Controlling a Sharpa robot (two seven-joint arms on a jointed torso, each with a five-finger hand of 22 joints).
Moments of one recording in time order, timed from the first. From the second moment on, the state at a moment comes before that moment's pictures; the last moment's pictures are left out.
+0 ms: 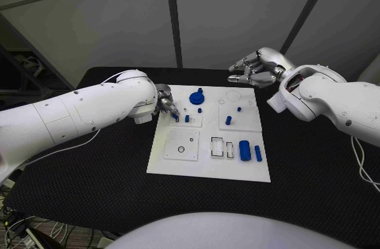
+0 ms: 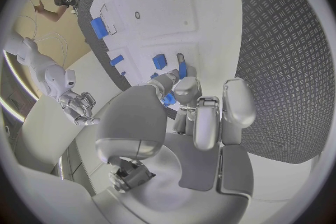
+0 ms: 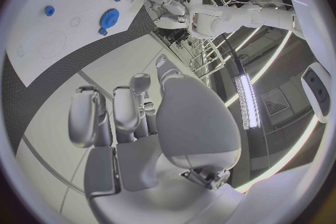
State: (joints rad) left arm 1.20 -0.66 0.03 1.30 -1.12 0.13 -0.60; left_hand 1.14 -0.02 0.51 -0.02 0.15 1.09 0.07 0.18 0.77 1.47 -0.04 0.81 1.31 1.47 -0.10 1.51 1.31 0.11 1.35 0.01 1.25 1.29; right arm 1.24 -0.77 0.05 1.43 -0.95 -0.30 0.04; right_hand 1.37 -0.12 0.12 0.25 0.10 0.95 0.12 0.07 0.07 1.26 0.04 0.89 0.99 1.46 -0.04 1.23 1.11 0.05 1.44 0.07 1.36 1.31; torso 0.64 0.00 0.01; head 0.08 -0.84
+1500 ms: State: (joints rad) left arm 1.21 -0.66 0.02 1.33 -1.14 0.16 -0.62; left_hand 1.14 -0.02 0.52 -0.03 0.13 1.09 0.06 0.20 0.86 1.47 -0.04 0.81 1.31 1.47 -0.10 1.51 1.31 0.11 1.35 0.01 1.25 1.29; right arm 1.24 -0.77 0.05 1.43 -0.95 -0.30 0.04; right_hand 1.37 -0.12 0.12 0.25 0.10 0.95 0.12 0.07 0.07 1.26 0.04 0.89 0.99 1.46 -0.04 1.23 1.11 0.05 1.44 0.07 1.36 1.31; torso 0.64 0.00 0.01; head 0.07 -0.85
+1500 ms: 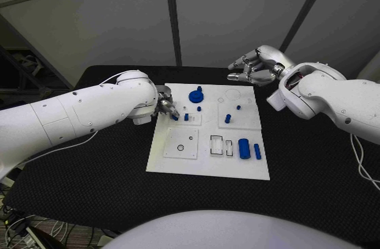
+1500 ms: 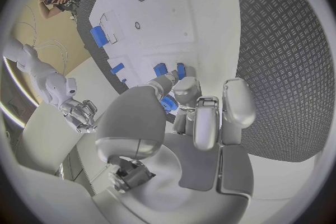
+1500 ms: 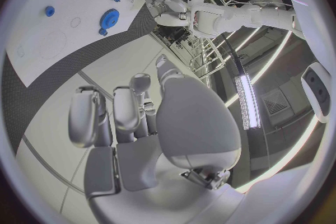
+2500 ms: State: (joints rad) left arm 1.20 -0.65 0.01 1.32 -1.14 0.18 -0.62; left_hand 1.07 -0.06 0.46 0.05 0.05 1.17 0.01 0.20 1.10 1.47 -0.05 0.83 1.31 1.47 -0.10 1.52 1.31 0.11 1.36 0.01 1.25 1.30; right arm 1.24 -0.77 0.05 1.43 -0.95 -0.30 0.04; right_hand 1.37 -0.12 0.12 0.25 0.10 0.95 0.12 0.07 0.07 1.26 0.04 0.89 0.99 1.46 -0.04 1.23 1.11 0.05 1.44 0.07 1.36 1.31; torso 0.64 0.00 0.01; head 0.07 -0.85
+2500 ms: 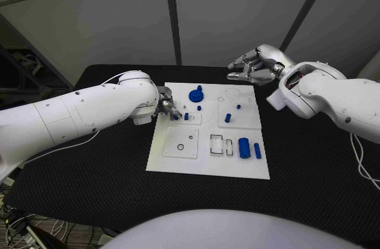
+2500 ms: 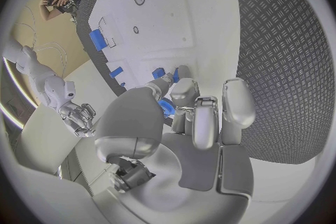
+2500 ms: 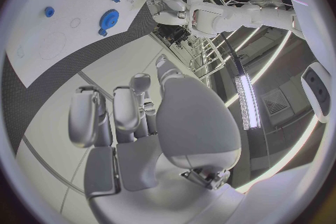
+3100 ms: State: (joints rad) left arm 1.20 -0.65 0.01 1.30 -1.14 0.19 -0.62; left_hand 1.06 -0.07 0.44 0.09 0.05 1.17 0.01 0.20 1.11 1.47 -0.06 0.84 1.31 1.47 -0.11 1.52 1.31 0.11 1.36 0.01 1.25 1.30; right arm 1.24 -0.77 0.05 1.43 -0.95 -0.30 0.04; right_hand 1.37 -0.12 0.12 0.25 0.10 0.95 0.12 0.07 0.07 1.26 0.04 0.89 0.99 1.46 -0.04 1.23 1.10 0.05 1.44 0.07 1.36 1.31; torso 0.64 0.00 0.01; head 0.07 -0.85
